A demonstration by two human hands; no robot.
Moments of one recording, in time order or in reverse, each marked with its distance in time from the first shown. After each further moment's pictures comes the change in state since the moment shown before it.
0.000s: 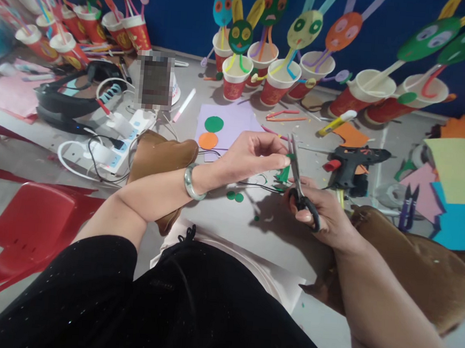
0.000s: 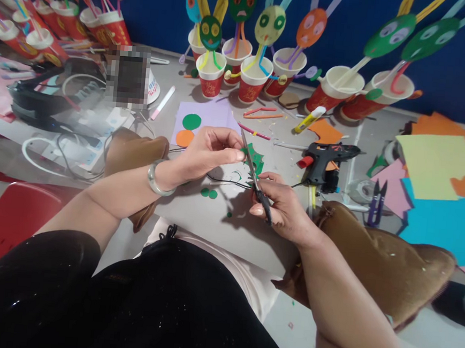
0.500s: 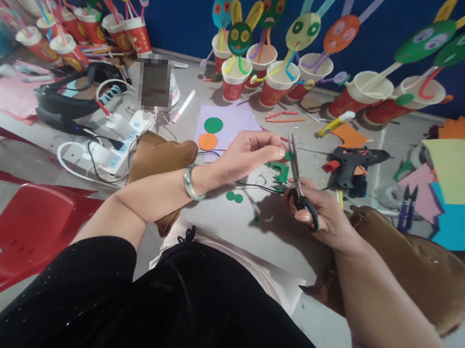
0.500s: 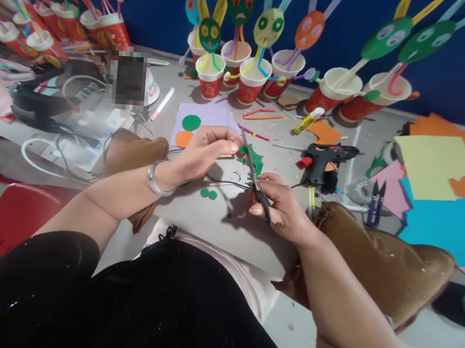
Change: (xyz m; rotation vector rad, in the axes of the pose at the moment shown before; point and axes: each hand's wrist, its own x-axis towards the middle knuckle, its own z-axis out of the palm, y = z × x) left_hand 0.000 0.002 0.001 -0.013 0.063 0.029; right_hand -0.001 0.002 0.001 0.032 0.017 -0.037
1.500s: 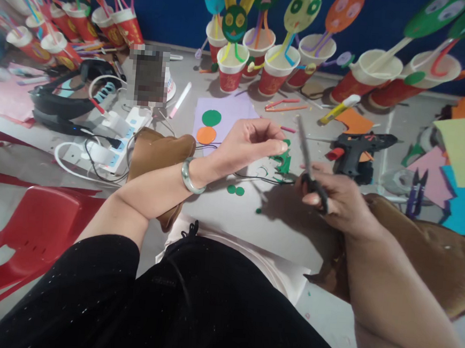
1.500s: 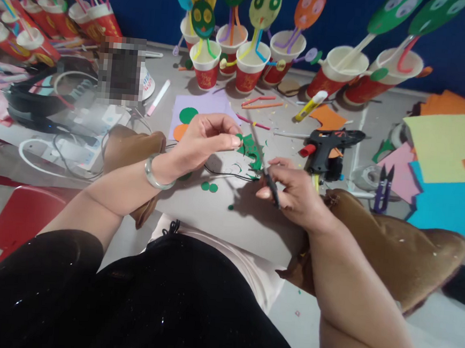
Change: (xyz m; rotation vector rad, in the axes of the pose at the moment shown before) left_hand 0.000 -0.008 -0.008 0.202 -0.010 -0.010; right_hand 0.003 0.004 -0.012 -0.081 0.125 -0.031
